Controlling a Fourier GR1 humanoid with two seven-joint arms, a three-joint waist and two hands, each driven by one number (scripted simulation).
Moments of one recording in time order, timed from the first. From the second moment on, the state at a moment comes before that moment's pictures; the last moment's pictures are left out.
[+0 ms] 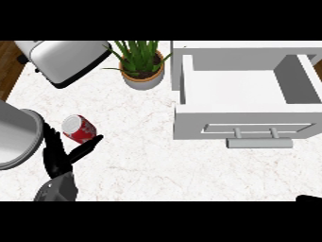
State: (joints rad) left arm -0.25 0.05 0.30 -0.75 0.26 0.45 -0.54; right arm 0.13 -0.09 -0.26 -2.23 -0.12 0.08 0.28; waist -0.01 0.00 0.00
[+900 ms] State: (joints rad) left arm -0.50 0.15 0.35 -0.34 0.30 0.23 -0.70; right arm 0.13 -0.08 -0.28 -2.24 -0.12 0.10 0.28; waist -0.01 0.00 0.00
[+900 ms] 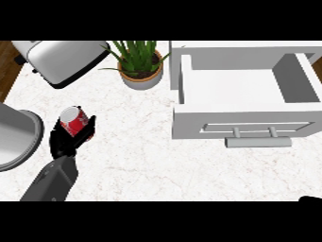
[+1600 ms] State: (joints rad) left arm -0.63 0.13 0.29 -0.27 0.26 0.10 -0.75; right arm 0.09 -0.08 -0.29 -2.21 -0.10 0.10 0.27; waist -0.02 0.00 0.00
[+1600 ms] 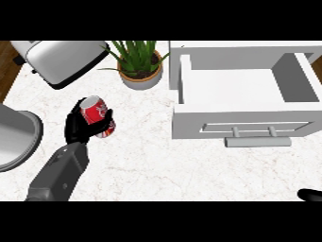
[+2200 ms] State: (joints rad) left arm -0.73 0.05 0.14 -0.43 0.18 0.04 -0.55; right arm 0.10 -0.09 -0.31 -2.24 -0.09 0.09 0.29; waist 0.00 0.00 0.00
